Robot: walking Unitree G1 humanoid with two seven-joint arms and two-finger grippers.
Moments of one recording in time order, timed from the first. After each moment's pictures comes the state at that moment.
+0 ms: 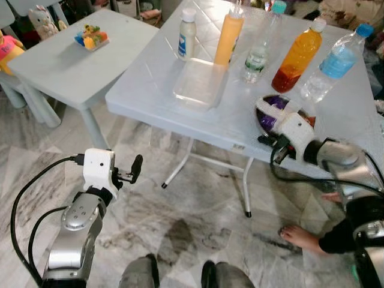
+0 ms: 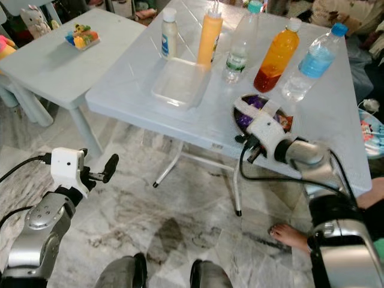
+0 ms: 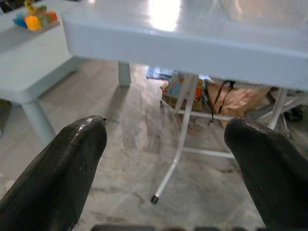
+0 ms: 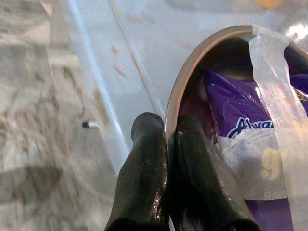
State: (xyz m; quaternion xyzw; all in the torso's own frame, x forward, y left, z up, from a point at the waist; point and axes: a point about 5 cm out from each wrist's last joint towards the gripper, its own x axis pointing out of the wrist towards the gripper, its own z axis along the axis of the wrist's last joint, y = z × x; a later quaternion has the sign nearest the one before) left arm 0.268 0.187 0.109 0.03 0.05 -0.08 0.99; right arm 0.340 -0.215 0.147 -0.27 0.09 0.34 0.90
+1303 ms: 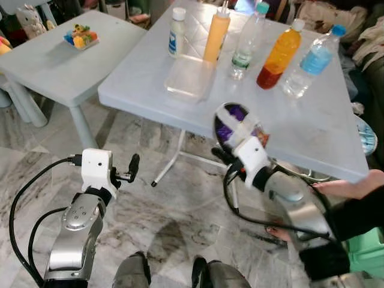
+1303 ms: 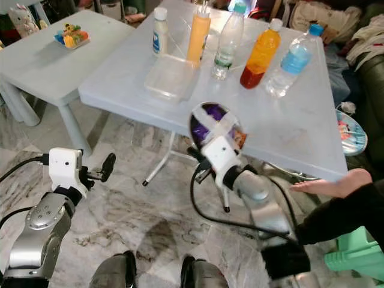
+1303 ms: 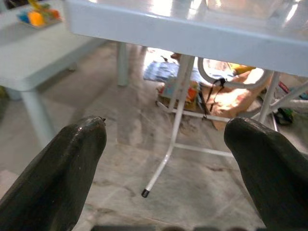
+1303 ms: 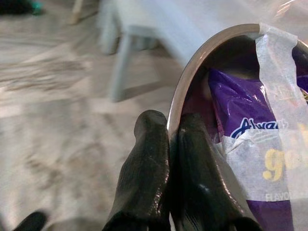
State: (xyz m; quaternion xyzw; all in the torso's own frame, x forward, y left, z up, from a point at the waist) left arm 0.264 0.184 0.103 0.03 0.06 -0.07 1.00; right arm 0.281 -0.122 0.105 -0.15 0.06 0.36 0.92
